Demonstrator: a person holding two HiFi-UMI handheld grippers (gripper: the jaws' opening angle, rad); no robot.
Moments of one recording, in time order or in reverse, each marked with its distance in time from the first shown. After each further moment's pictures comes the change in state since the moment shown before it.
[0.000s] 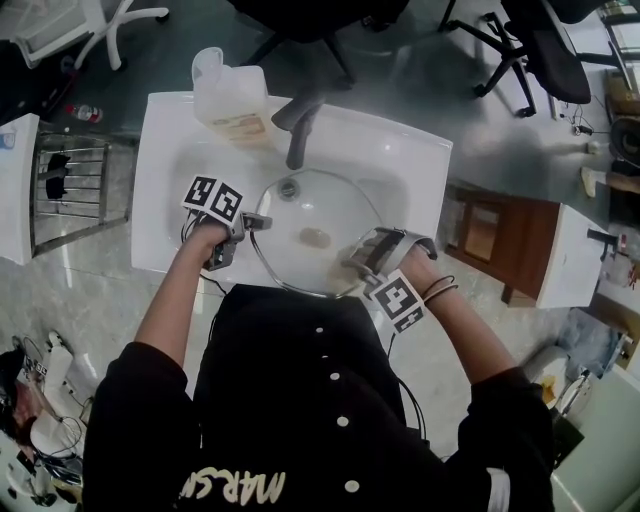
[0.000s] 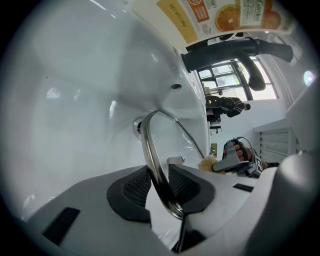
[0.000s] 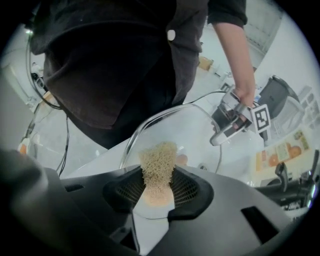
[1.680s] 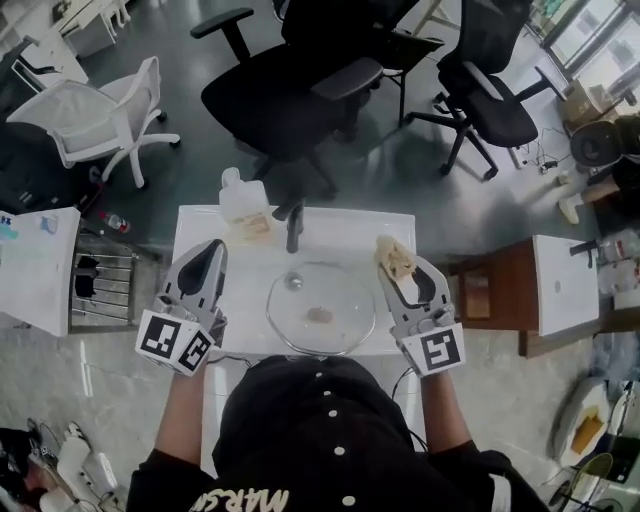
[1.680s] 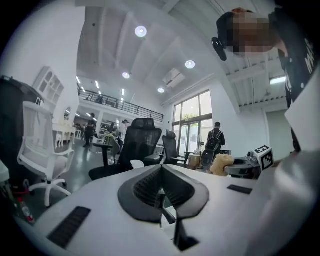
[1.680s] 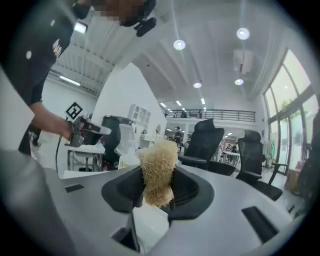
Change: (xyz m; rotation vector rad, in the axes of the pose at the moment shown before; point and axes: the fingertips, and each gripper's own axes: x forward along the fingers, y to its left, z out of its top) left arm -0.303 -0.268 0.020 0.907 -1.254 0.296; right arm -0.317 -0.113 -0.030 1.134 -0.529 -1.484
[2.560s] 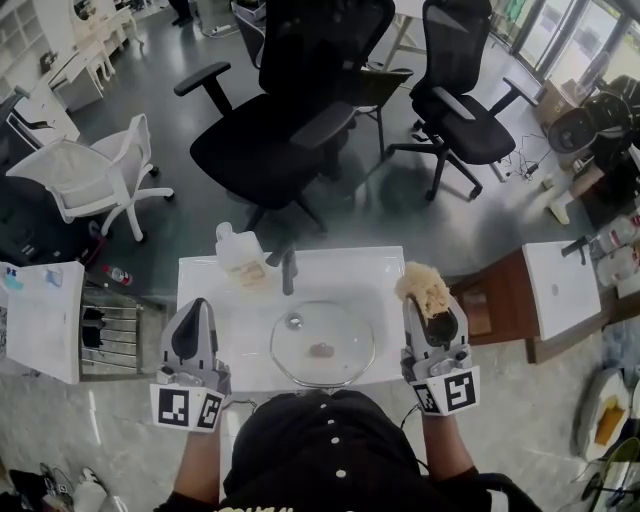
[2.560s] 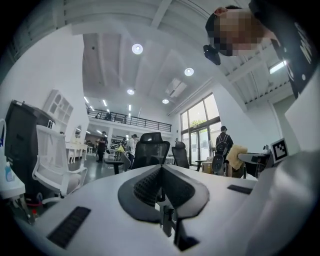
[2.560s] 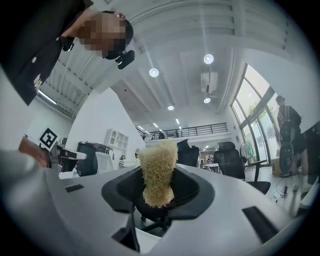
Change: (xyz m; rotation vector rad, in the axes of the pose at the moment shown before) left arm -0.035 -0.011 0.050 0.087 -0.140 0.141; right arm -0.063 -0.041 0.065 0.111 -0.247 -0.247
